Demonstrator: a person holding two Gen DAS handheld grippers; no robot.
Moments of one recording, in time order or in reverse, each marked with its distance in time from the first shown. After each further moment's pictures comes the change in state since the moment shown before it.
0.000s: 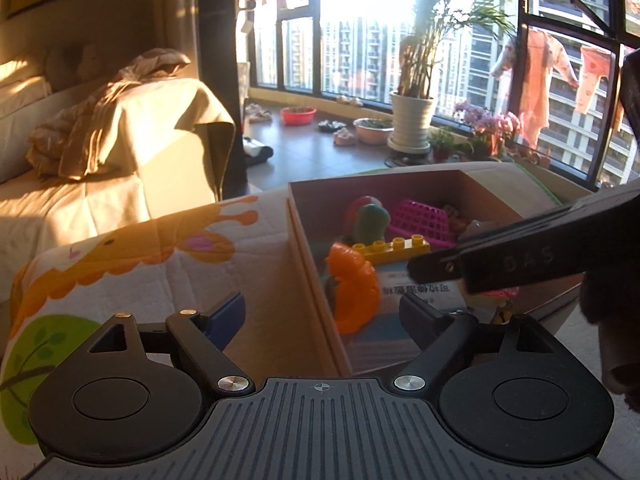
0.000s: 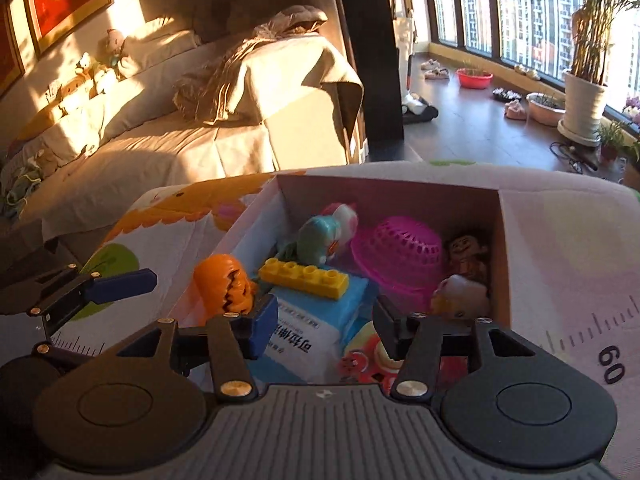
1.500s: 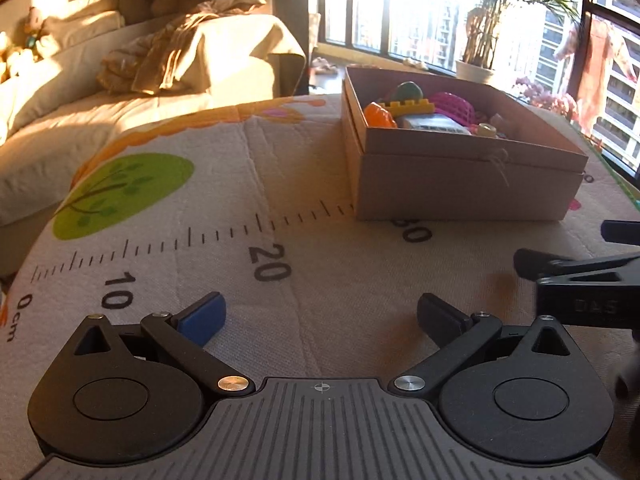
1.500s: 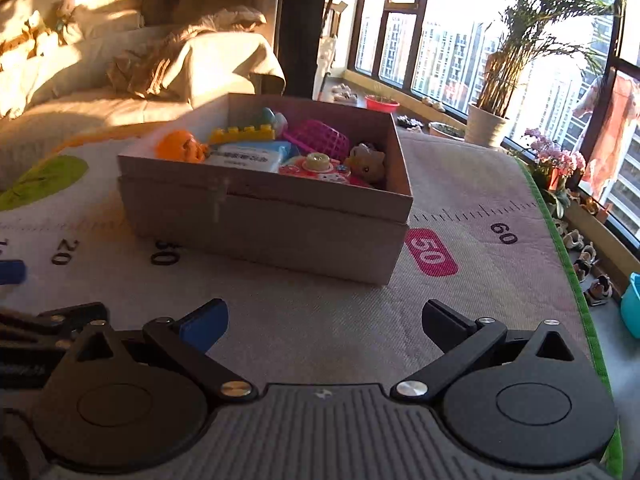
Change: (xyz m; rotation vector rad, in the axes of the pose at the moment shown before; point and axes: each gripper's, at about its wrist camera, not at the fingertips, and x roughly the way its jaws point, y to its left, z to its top) left arm -0.057 -0.011 -0.096 -0.132 0.123 0.177; right arm -0.046 0.039 -0.122 -0.081 -0.069 -0.399
